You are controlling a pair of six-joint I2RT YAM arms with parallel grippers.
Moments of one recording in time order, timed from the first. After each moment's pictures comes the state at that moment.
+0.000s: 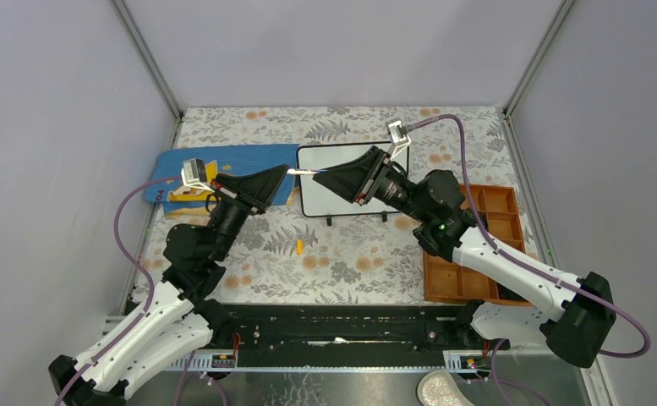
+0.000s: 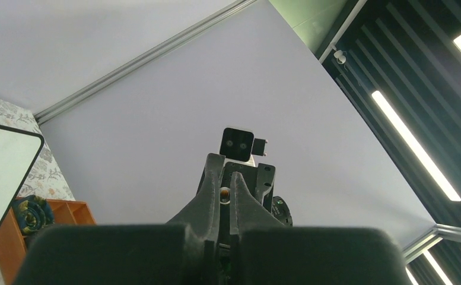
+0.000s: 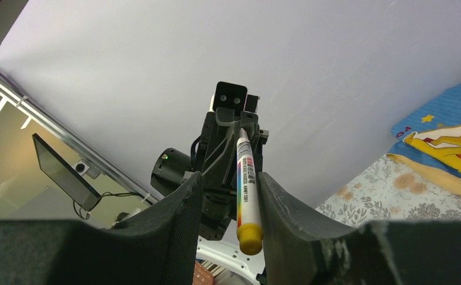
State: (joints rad) left arm -0.67 0.64 0.60 0.54 -0.08 -1.22; right arm 0.83 1.16 0.93 0.63 -0.33 1.00
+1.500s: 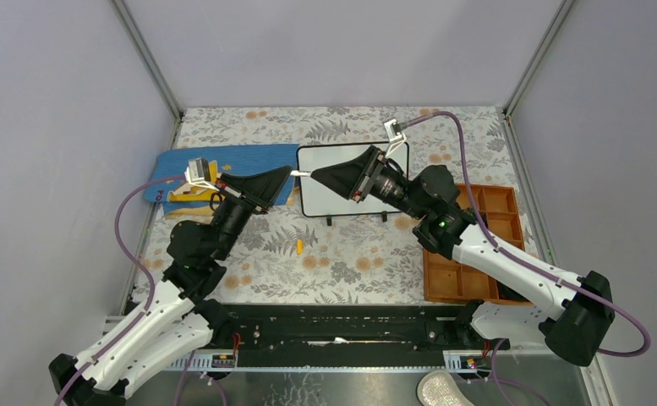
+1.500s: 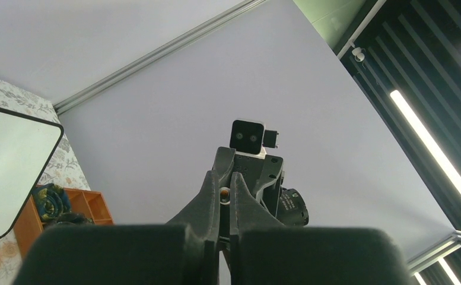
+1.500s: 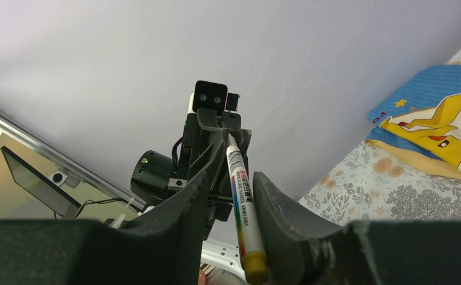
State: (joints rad) left arm -0.67 0.65 0.60 0.49 -0.08 -1.21; right arm 0.83 1.17 0.97 0.51 -0.30 0.98
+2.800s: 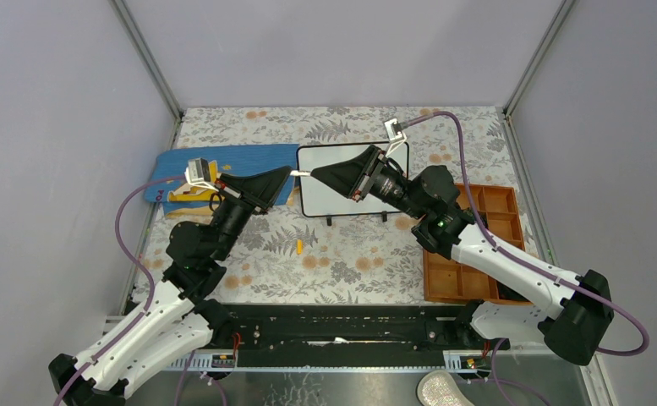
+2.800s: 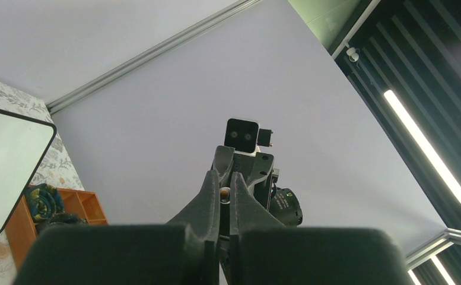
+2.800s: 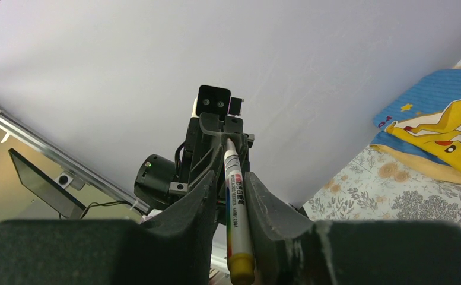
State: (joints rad) left arm -0.67 0.65 0.60 0.50 -0.08 -1.22; right arm 0.83 1.18 0.96 0.54 -0.30 1.00
